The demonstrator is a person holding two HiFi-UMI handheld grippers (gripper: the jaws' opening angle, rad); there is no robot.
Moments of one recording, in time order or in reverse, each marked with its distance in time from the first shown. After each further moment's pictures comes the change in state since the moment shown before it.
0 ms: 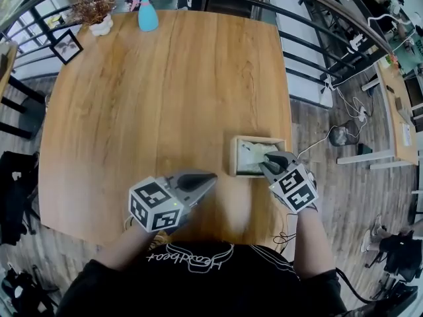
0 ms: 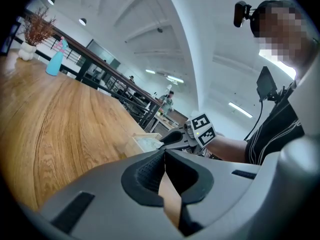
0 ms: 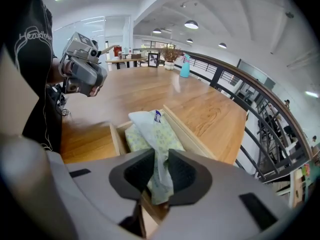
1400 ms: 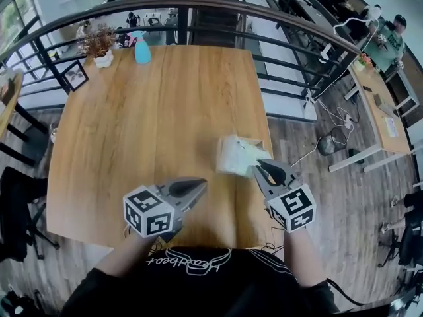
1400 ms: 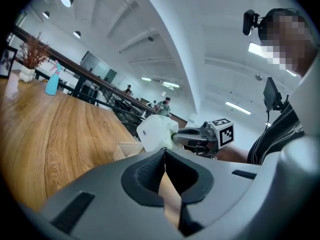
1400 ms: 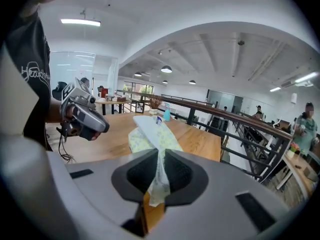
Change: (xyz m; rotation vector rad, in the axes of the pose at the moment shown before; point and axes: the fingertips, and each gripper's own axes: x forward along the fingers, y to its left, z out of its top) left arm -0.044 -0.104 0.008 0.084 -0.073 0.024; right arm -0.164 0.060 0.046 0.172 -0.471 -0.216
